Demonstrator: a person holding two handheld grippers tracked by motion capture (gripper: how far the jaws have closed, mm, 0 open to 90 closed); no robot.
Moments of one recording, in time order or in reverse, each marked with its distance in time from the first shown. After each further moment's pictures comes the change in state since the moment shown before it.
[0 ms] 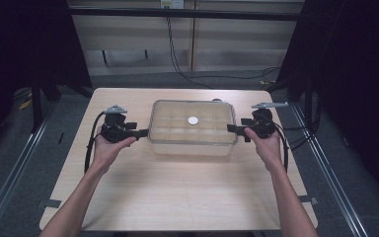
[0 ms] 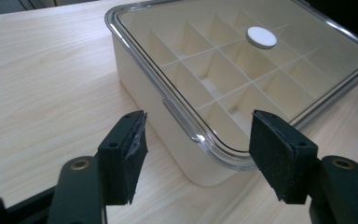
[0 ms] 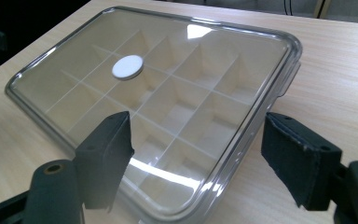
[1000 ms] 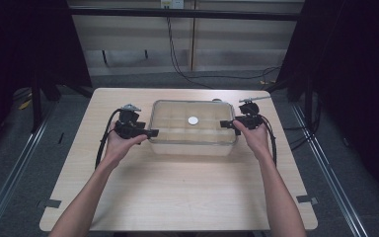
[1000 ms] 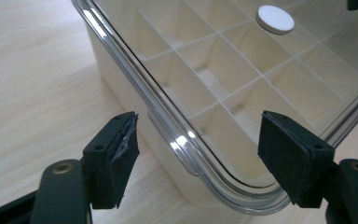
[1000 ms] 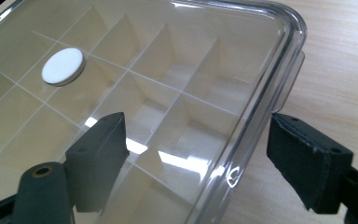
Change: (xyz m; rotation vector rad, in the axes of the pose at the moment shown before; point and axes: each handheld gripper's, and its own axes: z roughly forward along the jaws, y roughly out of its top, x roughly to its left) left arm -0.002 0.006 0.042 0.078 -0.030 -0.009; right arm -0.020 0.011 0.056 0.122 -0.066 0.054
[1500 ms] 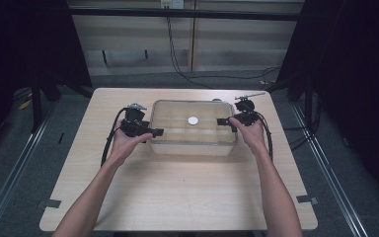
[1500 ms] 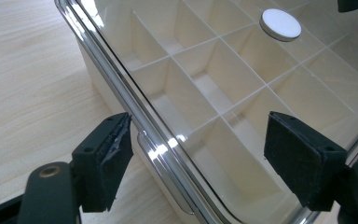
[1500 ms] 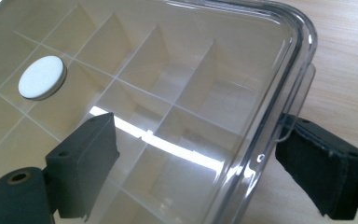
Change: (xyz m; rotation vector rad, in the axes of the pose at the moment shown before) left arm -0.001 0.008 0.015 0.016 0.005 0.000; right arm -0.004 0.011 0.019 0.031 0.003 0.009
